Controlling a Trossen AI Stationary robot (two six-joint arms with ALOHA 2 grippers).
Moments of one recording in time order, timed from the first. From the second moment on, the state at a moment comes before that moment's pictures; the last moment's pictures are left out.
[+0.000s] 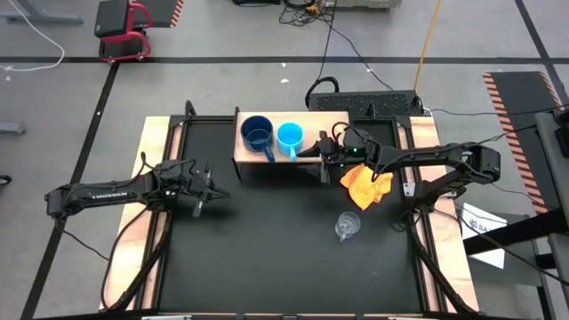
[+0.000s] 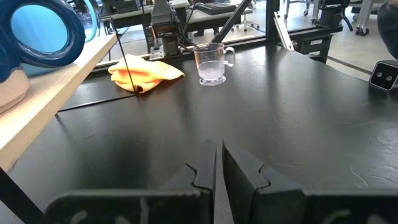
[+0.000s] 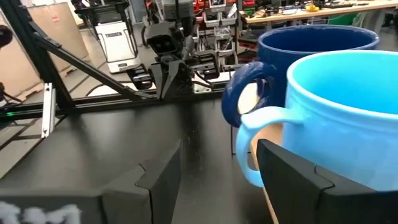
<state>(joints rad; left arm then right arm) 0.27 0.37 0.01 0.15 0.45 0.22 -0.30 1.39 0.72 0.48 -0.31 0.07</state>
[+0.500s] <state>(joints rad) 0.27 0.37 0.01 0.15 0.46 0.20 -0.39 1.33 0.72 0.41 -0.29 0.04</state>
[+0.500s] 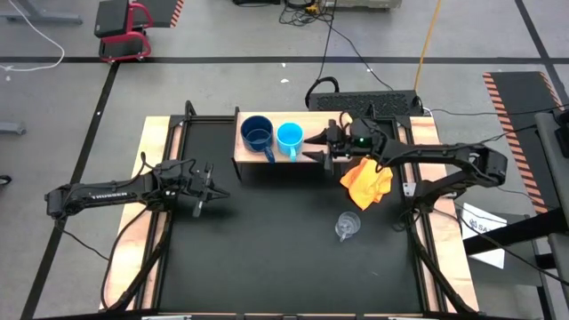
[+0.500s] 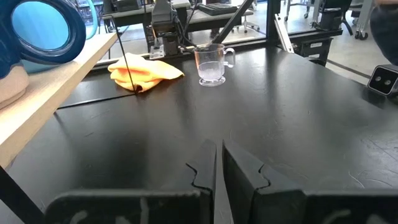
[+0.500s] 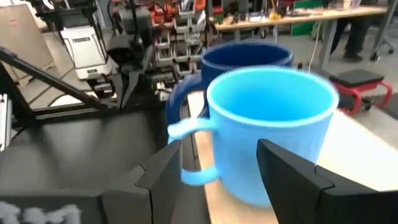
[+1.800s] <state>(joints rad) 0.27 0.37 0.01 0.16 0.47 0.20 -0.28 0.91 0.72 -0.12 -0.32 -0.07</state>
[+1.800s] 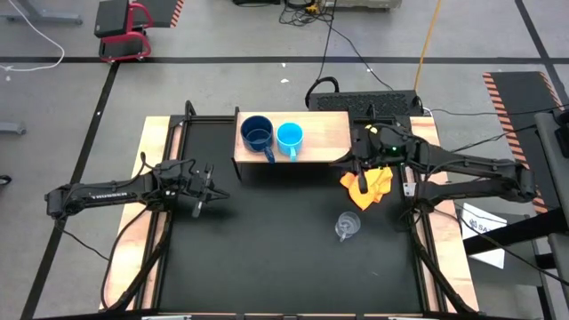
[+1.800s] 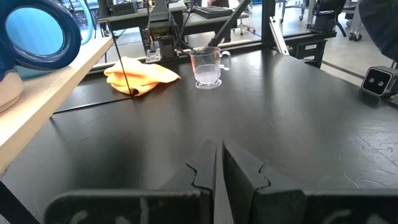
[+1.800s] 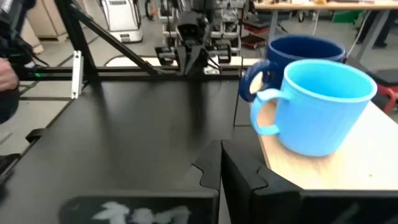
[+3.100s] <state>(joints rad) 0.27 0.37 0.01 0.20 0.47 0.20 -0.17 0.88 0.28 0.52 -0.28 0.03</state>
